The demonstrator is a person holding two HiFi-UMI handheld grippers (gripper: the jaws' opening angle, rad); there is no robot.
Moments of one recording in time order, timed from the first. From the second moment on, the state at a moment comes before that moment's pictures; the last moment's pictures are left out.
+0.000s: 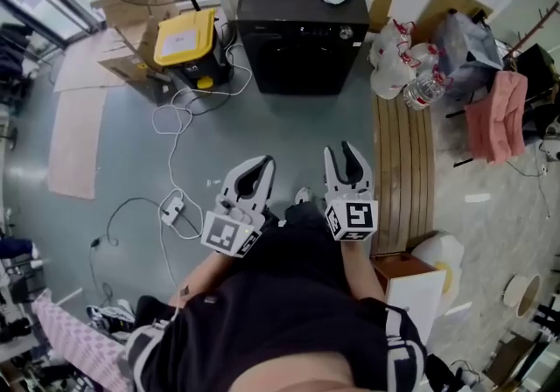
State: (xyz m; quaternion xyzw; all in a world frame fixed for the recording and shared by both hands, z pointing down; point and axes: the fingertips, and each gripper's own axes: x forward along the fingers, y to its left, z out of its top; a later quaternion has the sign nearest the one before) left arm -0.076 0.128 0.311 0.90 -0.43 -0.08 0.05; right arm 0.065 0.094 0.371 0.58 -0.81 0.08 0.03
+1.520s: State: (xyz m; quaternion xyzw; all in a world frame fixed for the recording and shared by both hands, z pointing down) left arm 0.070 -0.468 0.504 0.93 -0.34 -0.01 0.09; right arm 0.246 -0.590 0.774 0.63 -0.73 0.16 0.22
